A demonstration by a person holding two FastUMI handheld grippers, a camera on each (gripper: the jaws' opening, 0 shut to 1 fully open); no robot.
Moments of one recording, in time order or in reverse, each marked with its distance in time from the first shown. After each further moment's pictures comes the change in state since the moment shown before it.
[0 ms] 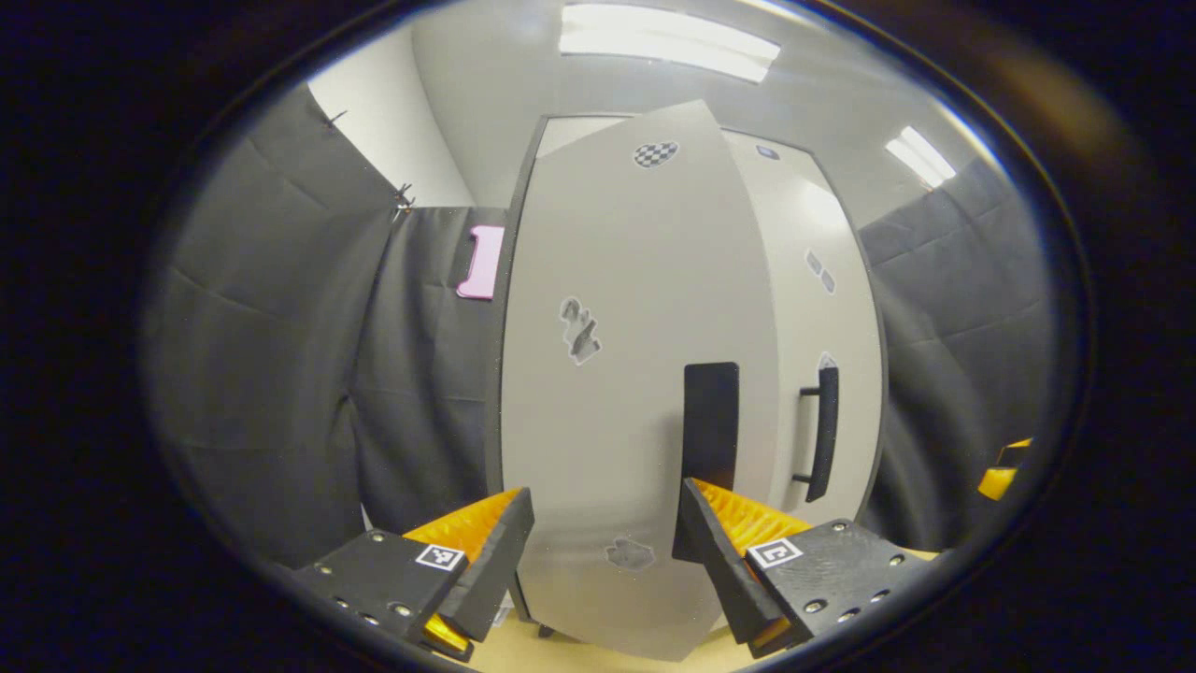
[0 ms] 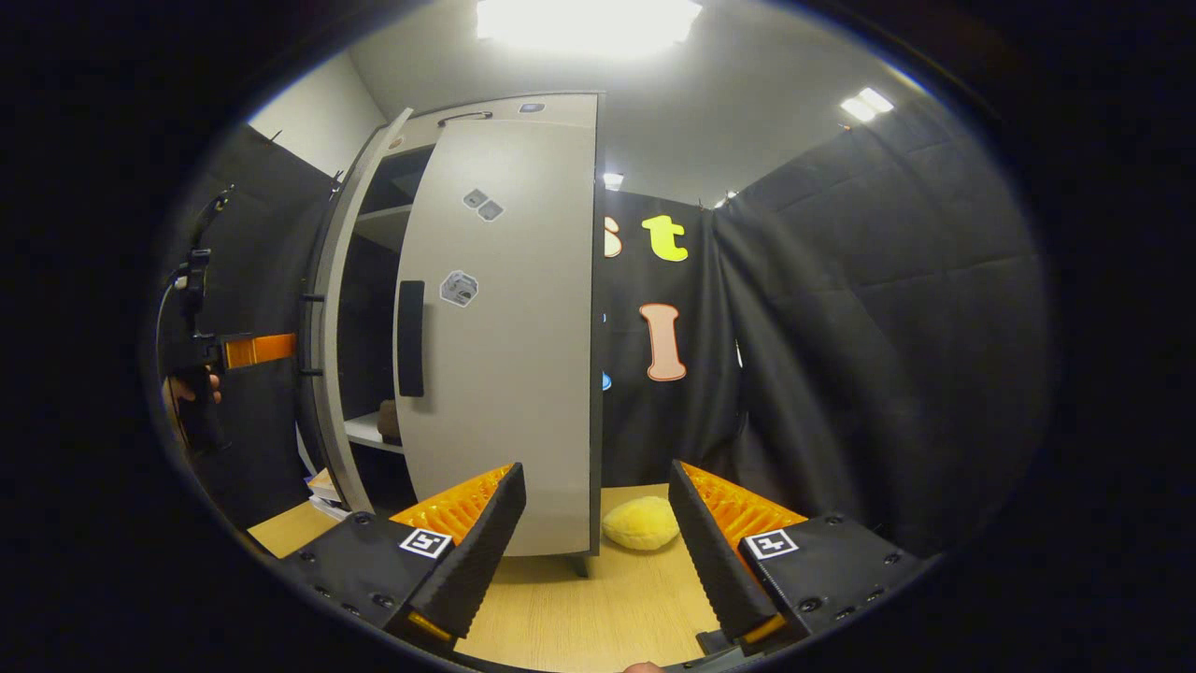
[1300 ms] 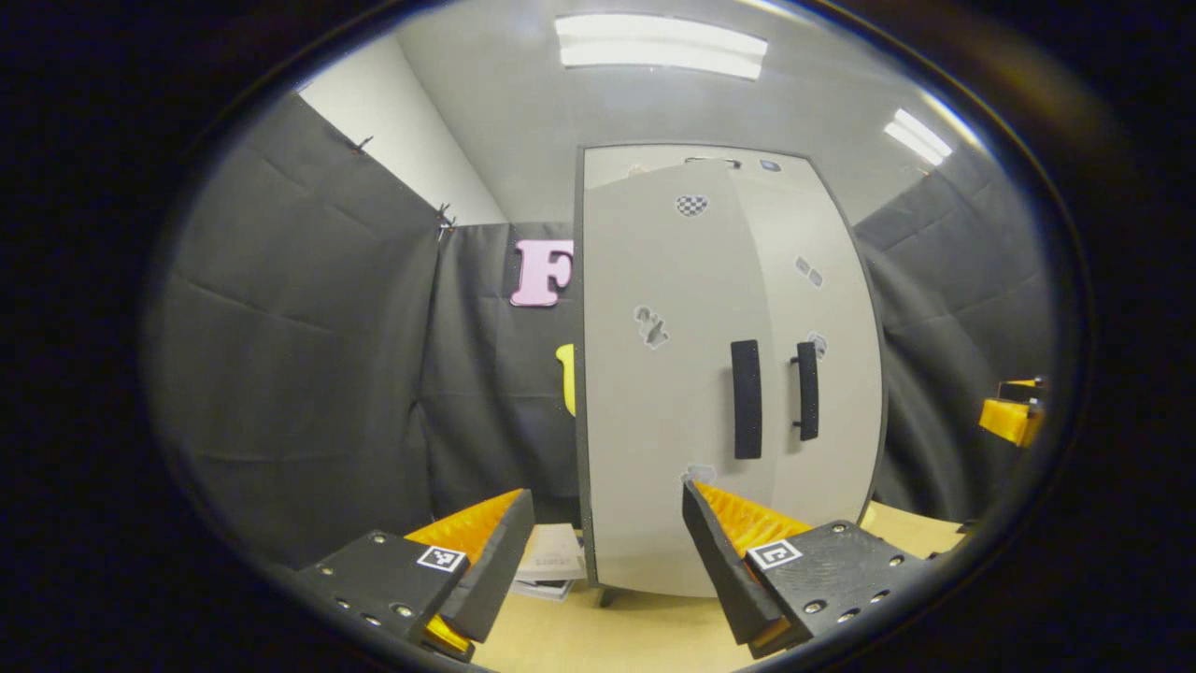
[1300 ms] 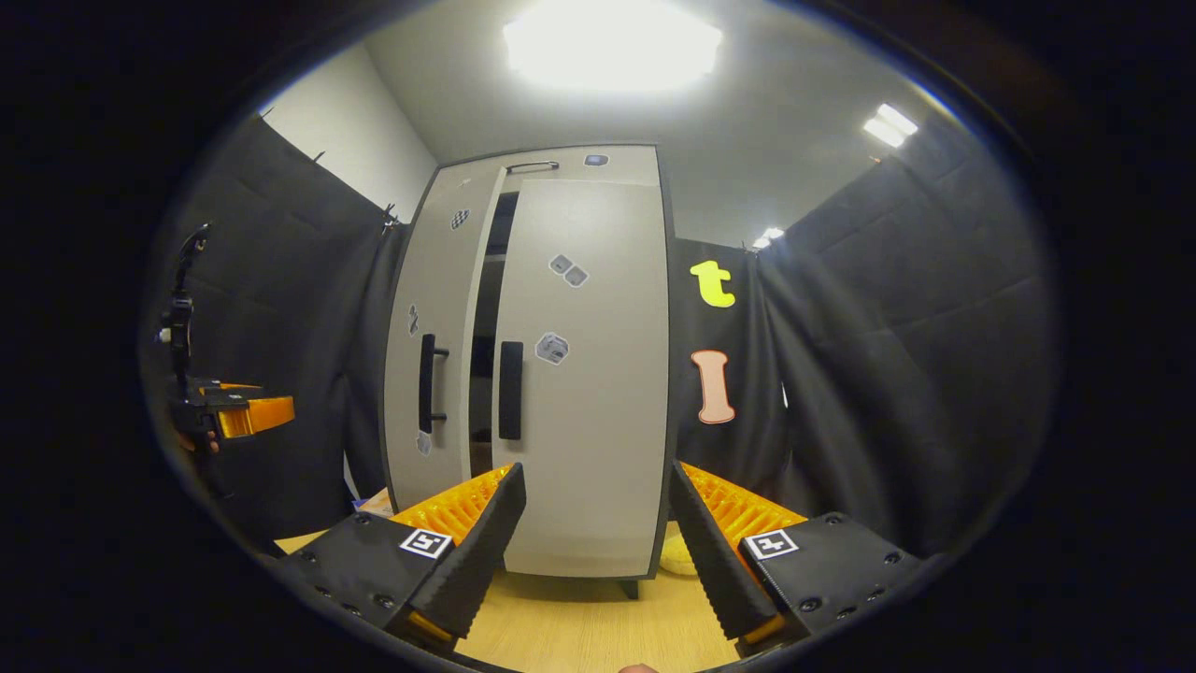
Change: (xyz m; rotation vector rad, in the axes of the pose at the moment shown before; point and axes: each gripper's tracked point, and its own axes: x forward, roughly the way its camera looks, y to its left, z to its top) left arm -0.171 0.057 -0.010 0.059 0.029 0.112; right arm -0.056 0.057 0.037 -0.032 -0.139 0.133
